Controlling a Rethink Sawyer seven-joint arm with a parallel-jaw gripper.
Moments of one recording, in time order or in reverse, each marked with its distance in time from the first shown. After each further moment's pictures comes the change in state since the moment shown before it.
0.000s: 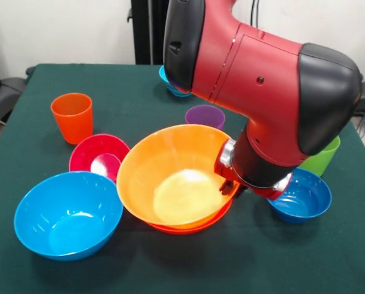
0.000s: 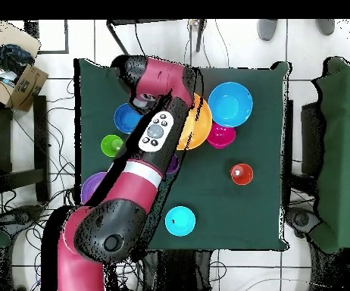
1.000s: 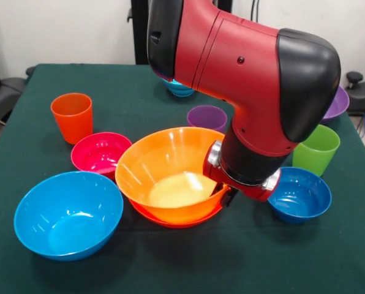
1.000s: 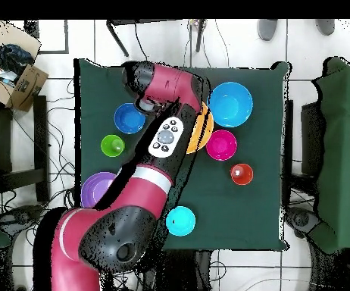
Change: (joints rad) arm 0.000 -0.092 0.151 0.099 -0.125 -0.173 0.000
